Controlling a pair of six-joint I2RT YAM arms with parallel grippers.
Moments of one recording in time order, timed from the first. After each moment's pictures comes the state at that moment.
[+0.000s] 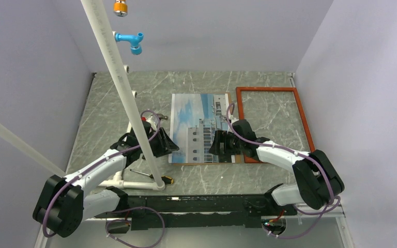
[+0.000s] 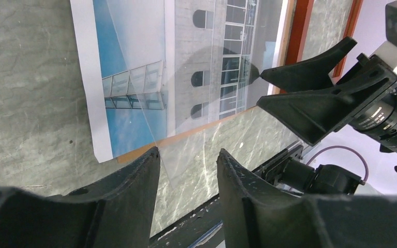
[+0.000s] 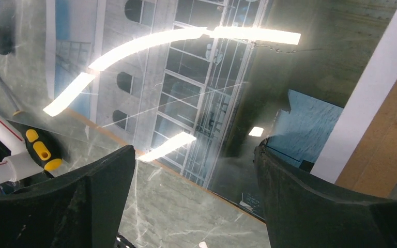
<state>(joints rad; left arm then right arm) -0.47 1.12 0.54 -0.14 0.34 -0.88 0.52 1.35 0.57 -0.03 -0.27 0.51</state>
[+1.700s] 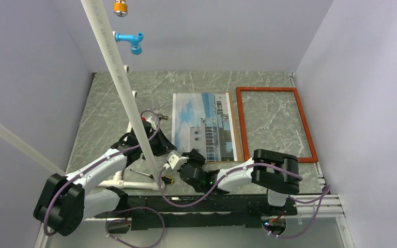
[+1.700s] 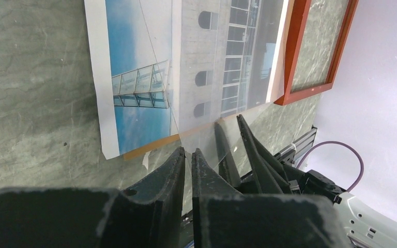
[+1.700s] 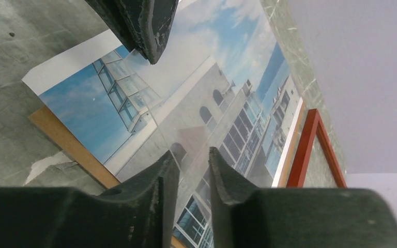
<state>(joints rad) -0.47 1.13 0.54 -0.12 0.33 -0.92 1.37 1.74 0.68 0.56 0.91 -0.43</state>
